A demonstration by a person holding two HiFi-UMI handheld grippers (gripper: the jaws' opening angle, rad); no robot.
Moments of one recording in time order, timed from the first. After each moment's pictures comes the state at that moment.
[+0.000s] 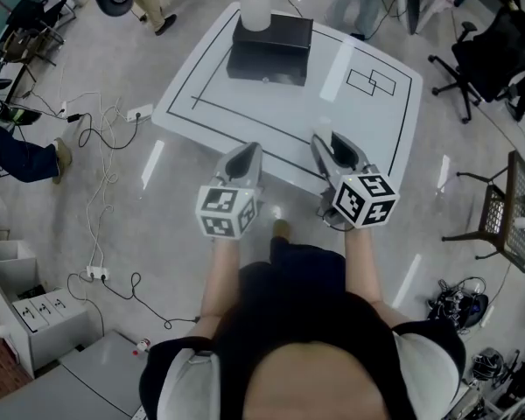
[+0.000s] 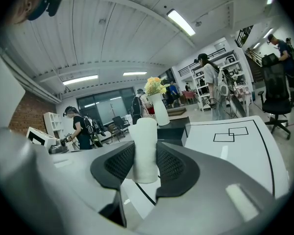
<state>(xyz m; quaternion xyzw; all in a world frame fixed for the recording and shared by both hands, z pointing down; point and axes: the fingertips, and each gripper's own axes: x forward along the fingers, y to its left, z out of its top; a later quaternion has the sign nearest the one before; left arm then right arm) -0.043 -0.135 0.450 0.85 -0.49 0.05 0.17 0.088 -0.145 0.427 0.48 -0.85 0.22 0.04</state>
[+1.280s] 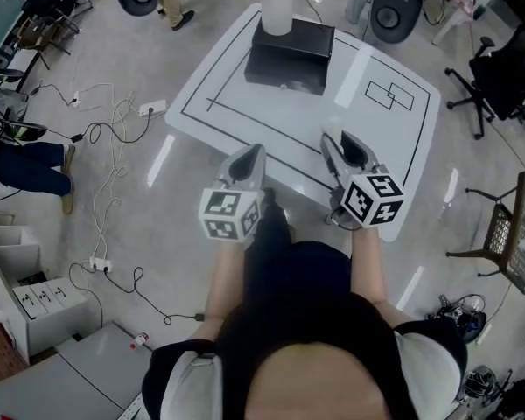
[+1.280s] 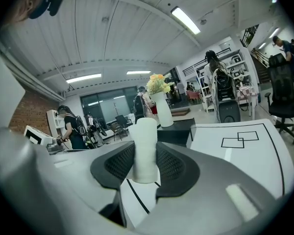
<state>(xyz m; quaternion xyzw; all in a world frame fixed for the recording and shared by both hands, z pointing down) -0.069 -0.155 0.450 0.84 -0.52 0.04 0.17 0.074 -0.181 0.429 0.46 -0.86 0.21 0.05</state>
